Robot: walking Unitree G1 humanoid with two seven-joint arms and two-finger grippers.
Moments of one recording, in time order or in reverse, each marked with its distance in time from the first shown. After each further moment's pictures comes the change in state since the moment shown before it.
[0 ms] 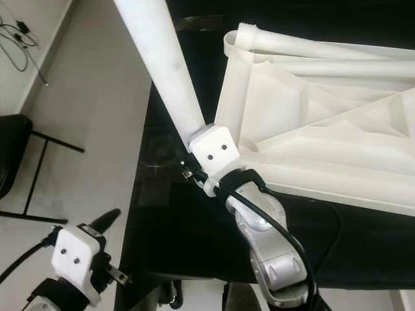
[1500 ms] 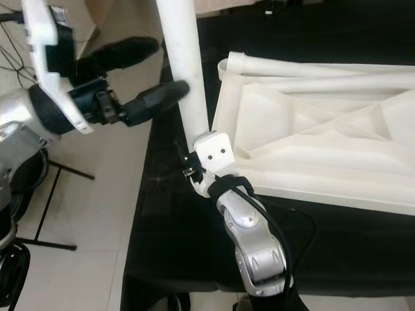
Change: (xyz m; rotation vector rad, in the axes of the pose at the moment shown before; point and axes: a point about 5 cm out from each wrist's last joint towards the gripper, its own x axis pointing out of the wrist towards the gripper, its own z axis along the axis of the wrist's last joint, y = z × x) left arm 0.116 0.042 0.183 0.149 -0.447 -0.619; right arm 0.015 0.008 -0.032 0.118 0.024 -0.048
